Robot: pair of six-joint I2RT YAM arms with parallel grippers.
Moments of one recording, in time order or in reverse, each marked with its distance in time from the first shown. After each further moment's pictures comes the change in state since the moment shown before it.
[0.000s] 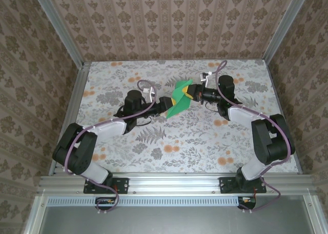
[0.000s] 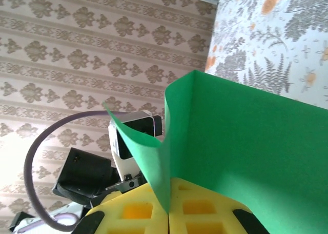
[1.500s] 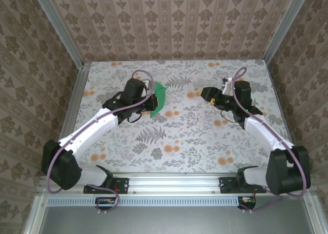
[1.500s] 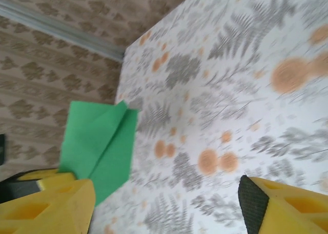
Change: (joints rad) left arm -0.080 -0.167 0.404 -1.084 -0.637 0.469; right arm -0.127 -0.370 -0.092 -0.605 0.378 -0.468
